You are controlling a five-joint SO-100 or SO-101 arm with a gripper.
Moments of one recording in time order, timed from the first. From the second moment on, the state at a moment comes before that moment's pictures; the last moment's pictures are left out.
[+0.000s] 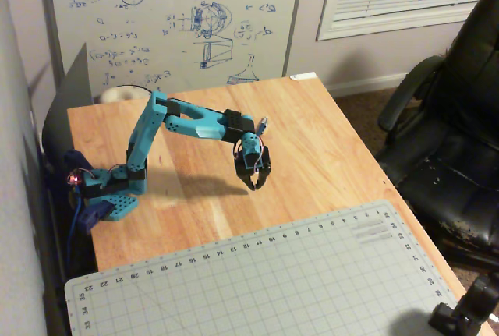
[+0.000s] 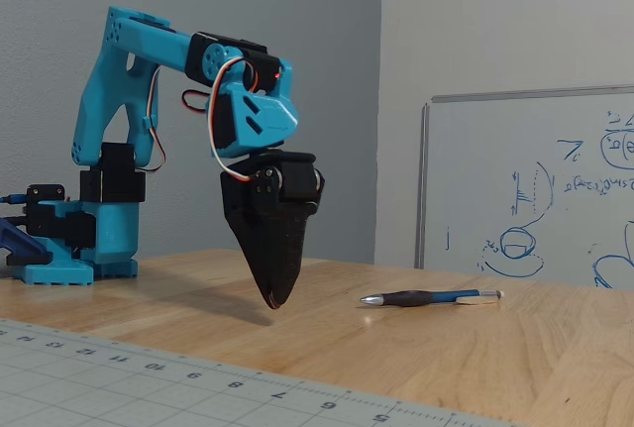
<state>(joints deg) 18.5 70.9 91.0 53.7 -4.6</state>
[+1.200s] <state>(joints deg) 18.7 190.1 180.1 67.2 -4.6</state>
